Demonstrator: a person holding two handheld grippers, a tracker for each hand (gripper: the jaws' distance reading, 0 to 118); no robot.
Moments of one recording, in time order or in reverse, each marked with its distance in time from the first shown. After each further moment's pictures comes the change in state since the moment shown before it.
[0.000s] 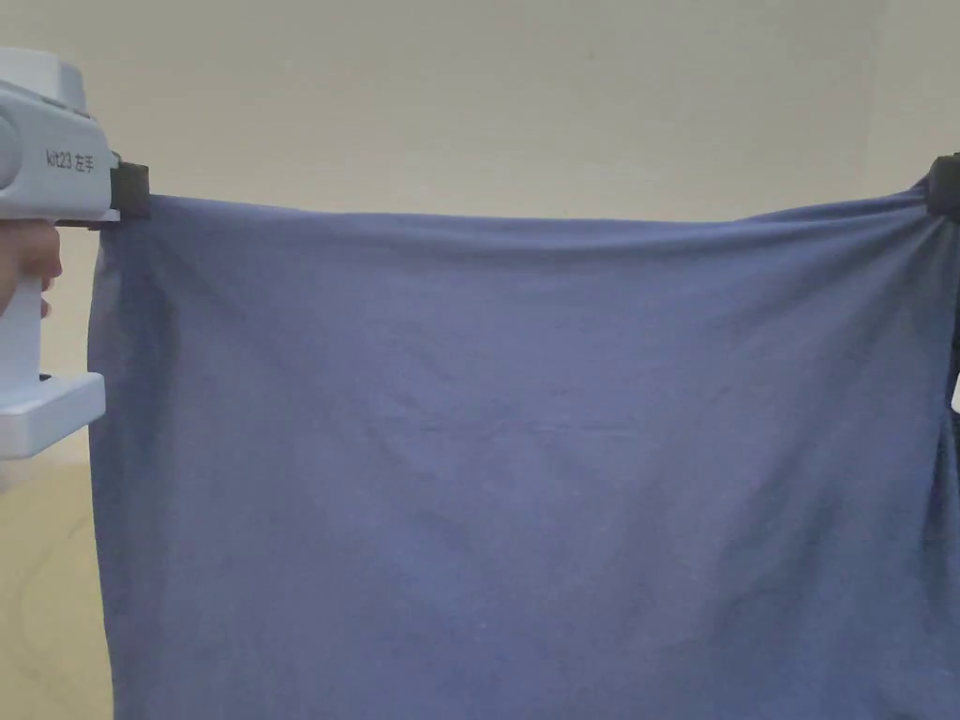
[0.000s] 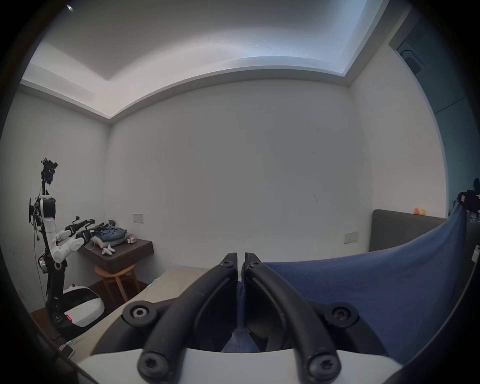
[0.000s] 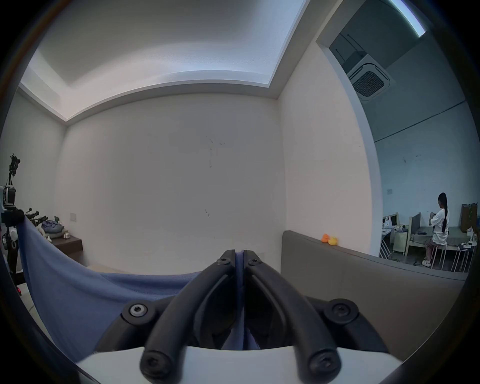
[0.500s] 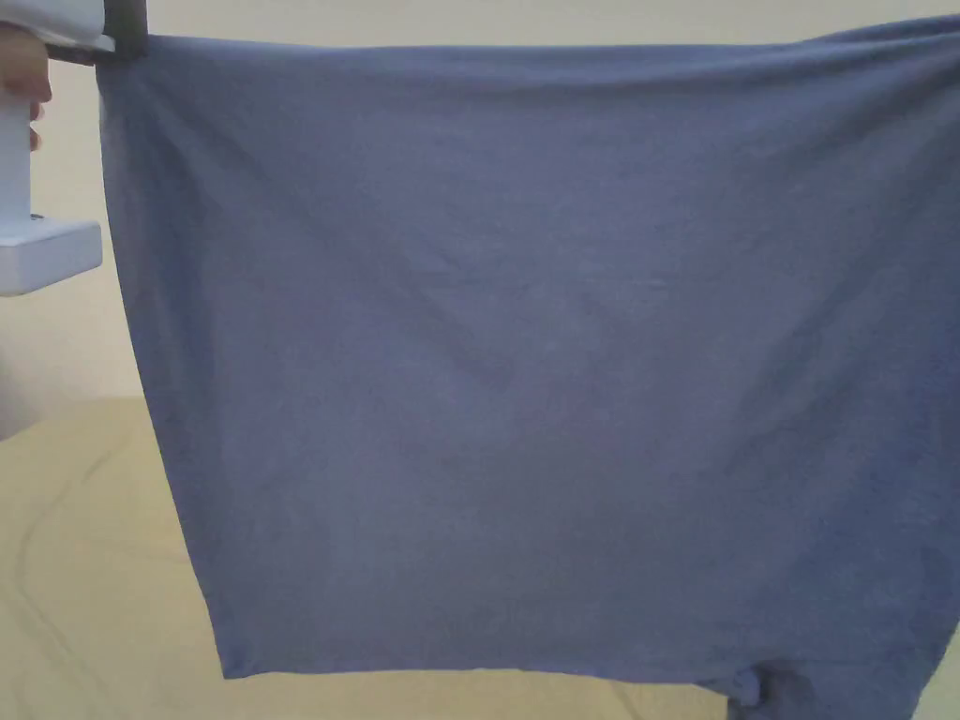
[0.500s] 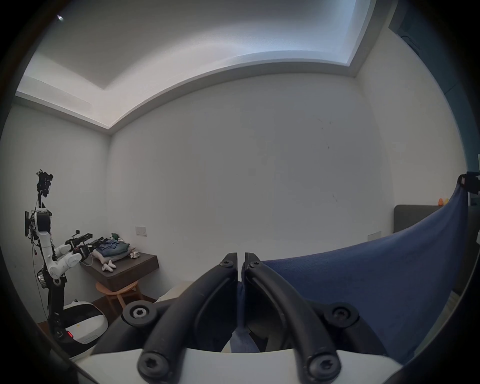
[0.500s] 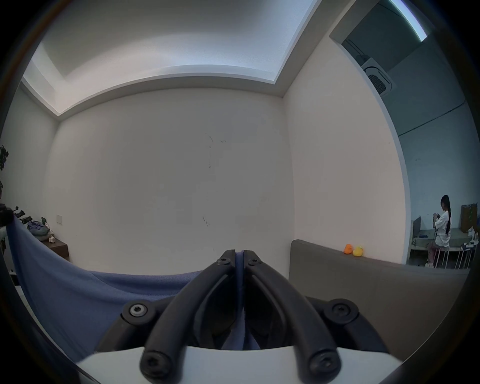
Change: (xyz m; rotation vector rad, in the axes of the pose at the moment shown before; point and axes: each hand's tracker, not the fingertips) left arm 0.009 -0.025 -0.139 0.059 0.080 0.440; right arm -0.054 -0.034 -0.169 0.033 0.031 -0.003
